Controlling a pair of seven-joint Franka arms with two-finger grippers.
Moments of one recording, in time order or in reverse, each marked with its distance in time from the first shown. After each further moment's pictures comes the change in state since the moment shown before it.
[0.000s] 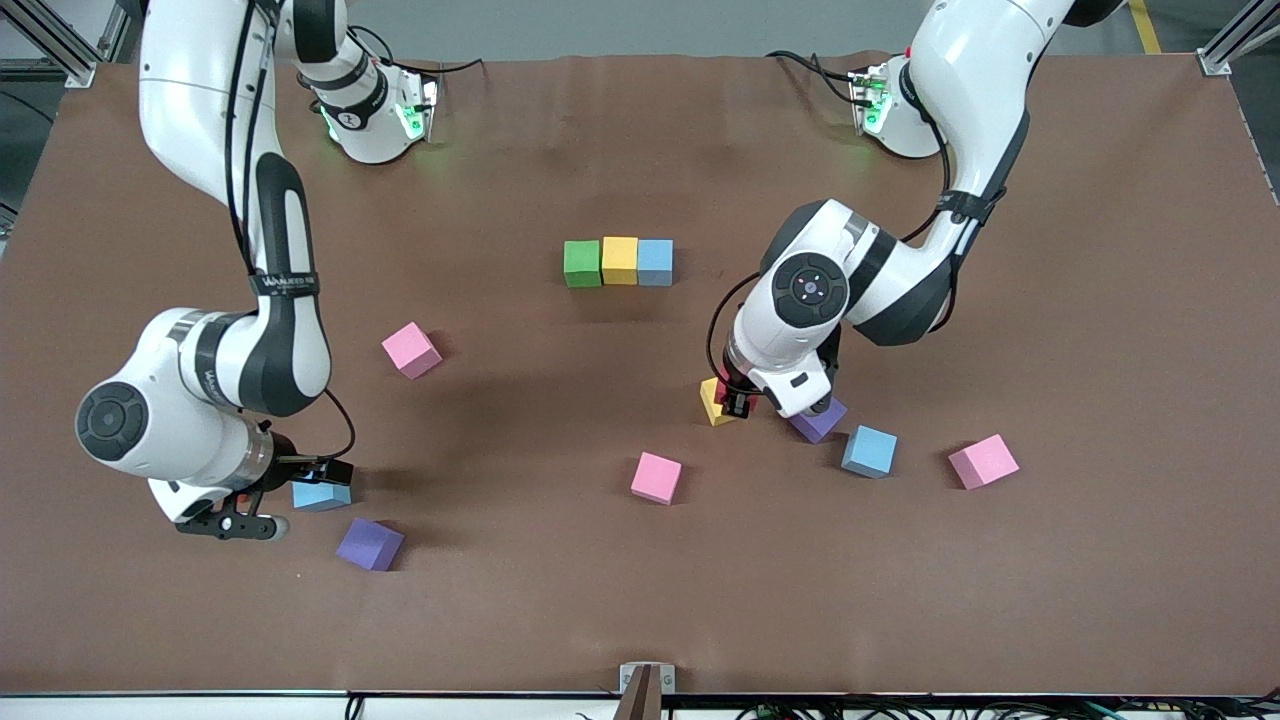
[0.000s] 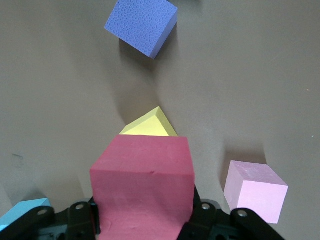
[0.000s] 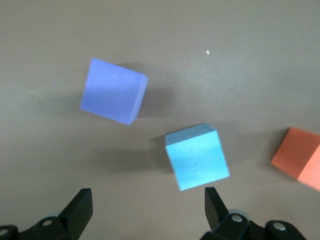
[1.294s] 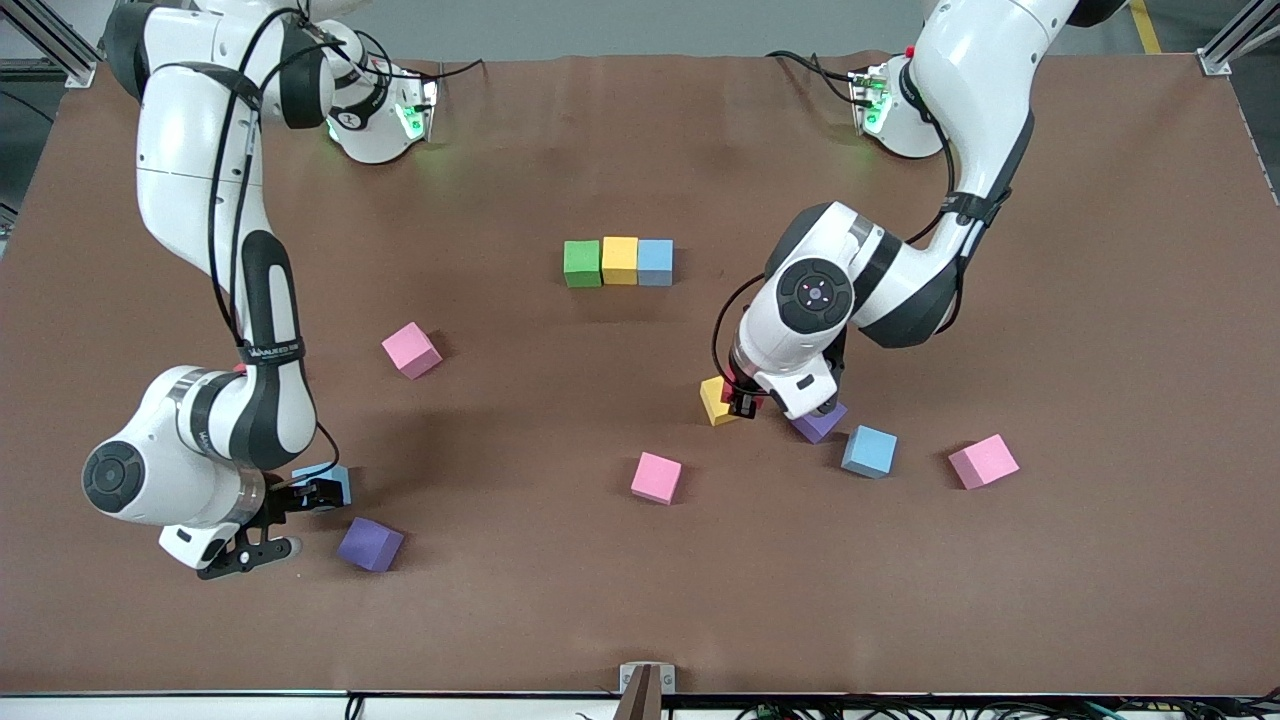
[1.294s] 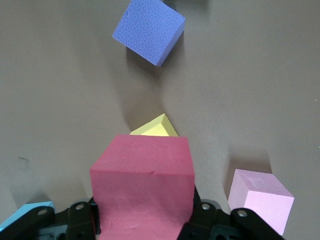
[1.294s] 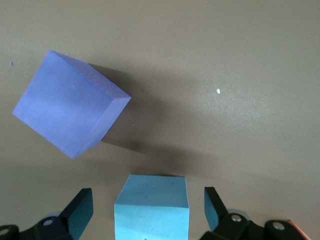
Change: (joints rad) left arm 0.008 0.000 0.002 0.001 0.000 -0.026 -0.006; right arm -0.214 0.177 0.164 0.178 0.000 0.035 -0.344
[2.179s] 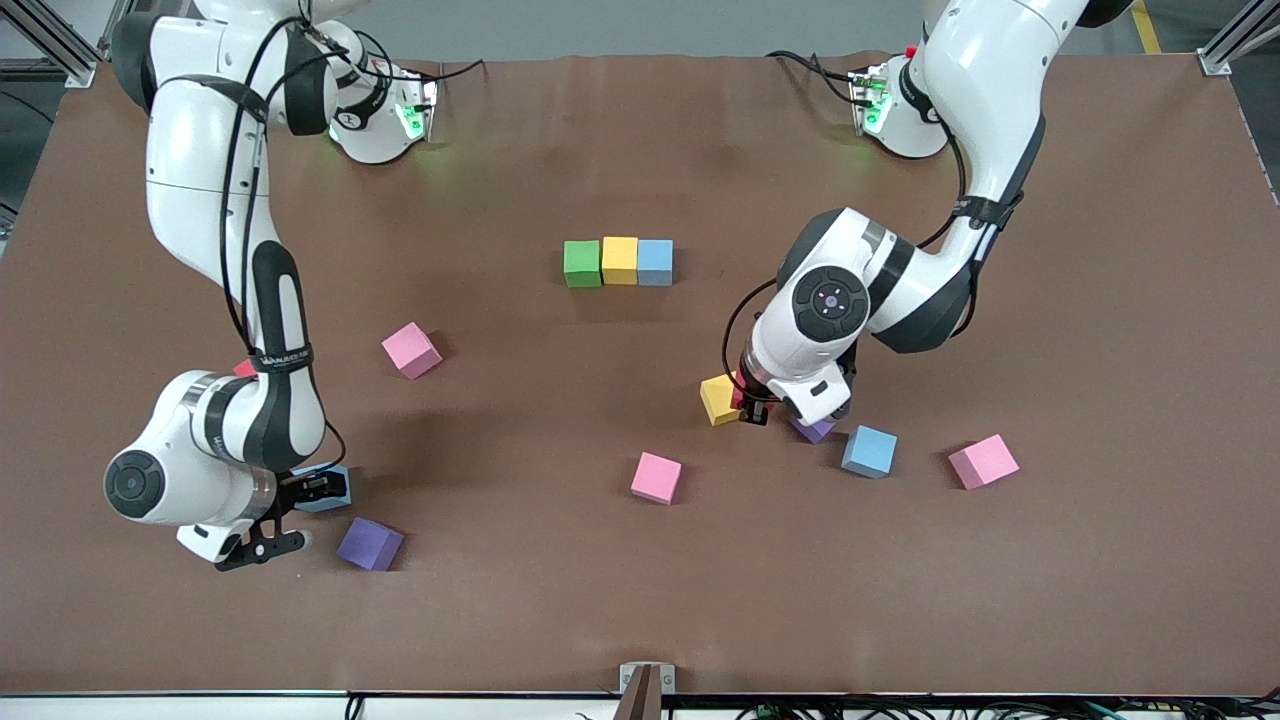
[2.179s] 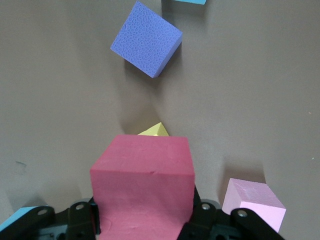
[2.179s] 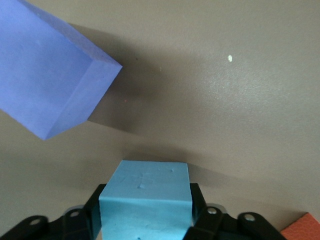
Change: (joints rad) left arm 0.021 0.000 0.000 0.000 0.000 0.000 0.000; right arm -0.001 0.024 0.001 -0.012 -0.020 -0.031 -0.002
